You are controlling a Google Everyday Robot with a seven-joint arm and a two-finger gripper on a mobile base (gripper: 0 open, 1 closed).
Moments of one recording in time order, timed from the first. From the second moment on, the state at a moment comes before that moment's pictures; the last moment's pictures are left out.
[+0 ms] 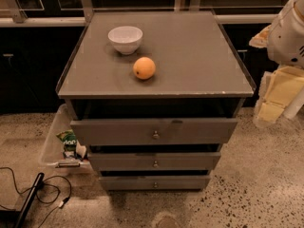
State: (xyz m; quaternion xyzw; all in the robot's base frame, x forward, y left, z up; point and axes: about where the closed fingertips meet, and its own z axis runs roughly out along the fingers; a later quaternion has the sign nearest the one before) arm 0.438 -0.217 0.976 -0.60 0.78 -0.03 0.16
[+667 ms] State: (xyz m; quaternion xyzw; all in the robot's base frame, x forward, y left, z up) arm 0.439 -0.216 0.970 -0.60 0.78 -0.03 0.16
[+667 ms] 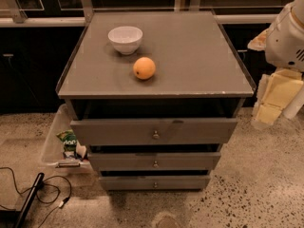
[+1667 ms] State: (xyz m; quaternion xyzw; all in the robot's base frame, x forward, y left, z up) arm 0.399 -0.188 0.780 -0.64 0.75 0.06 0.15
